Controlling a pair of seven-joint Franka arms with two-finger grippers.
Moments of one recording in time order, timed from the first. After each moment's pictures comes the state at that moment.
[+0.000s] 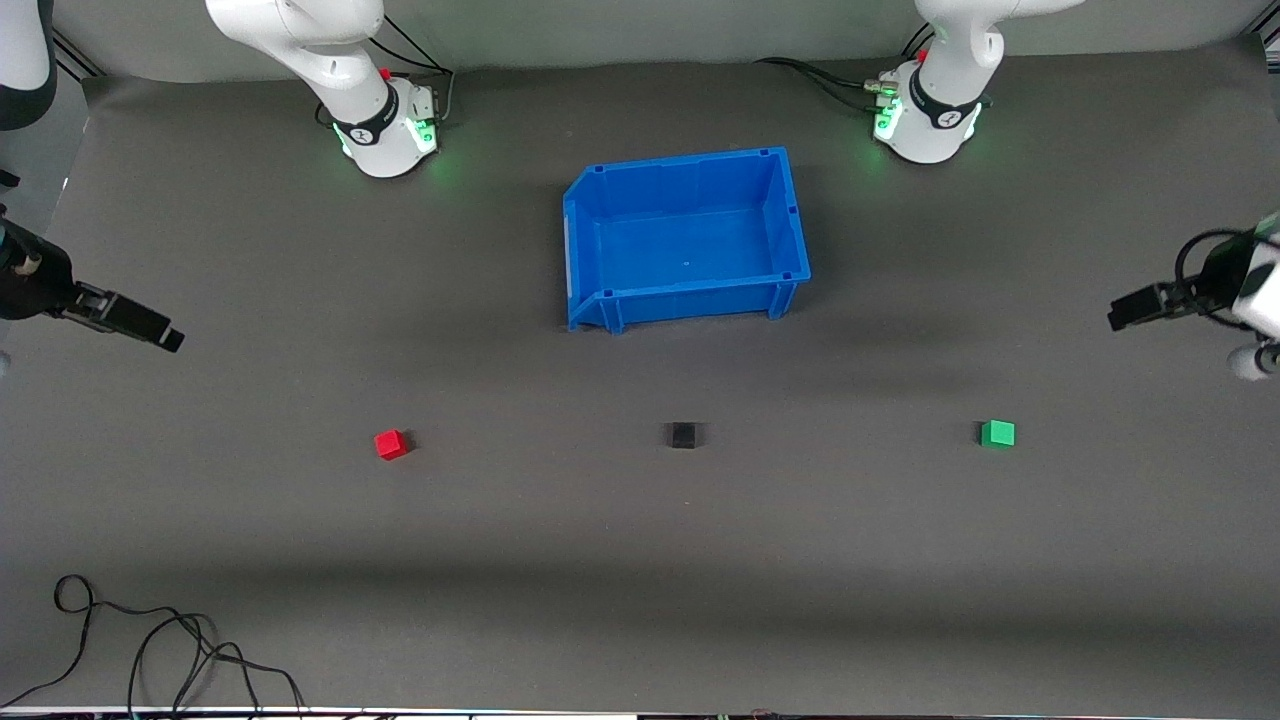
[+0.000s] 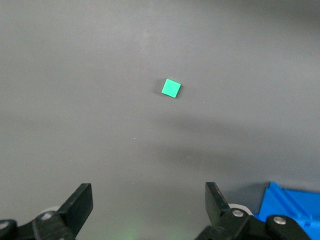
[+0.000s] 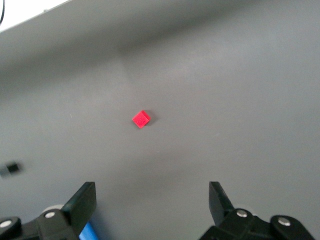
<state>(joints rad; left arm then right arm) 0.10 0.11 -0.05 -1.65 0.04 1.62 -0.19 -0.03 0.09 0.01 -1.51 0.06 1.61 0.45</state>
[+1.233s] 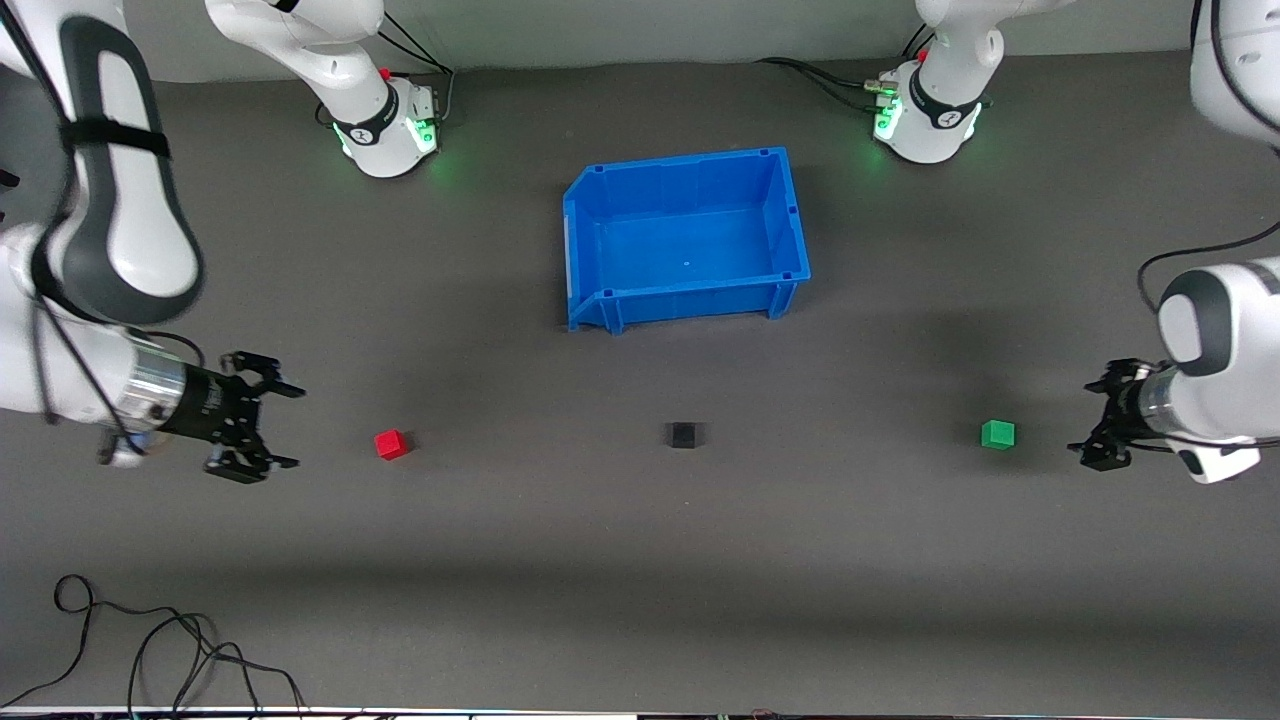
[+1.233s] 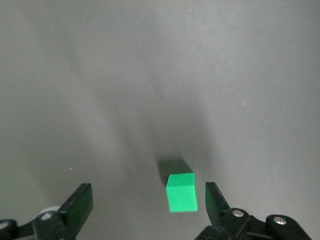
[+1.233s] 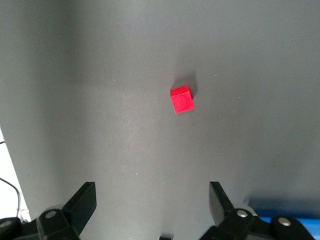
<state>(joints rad) 0.19 0.49 -0.05 -1.78 0.04 2.10 -1.16 0.00 0.33 0.00 -1.76 0.38 2.06 1.28</state>
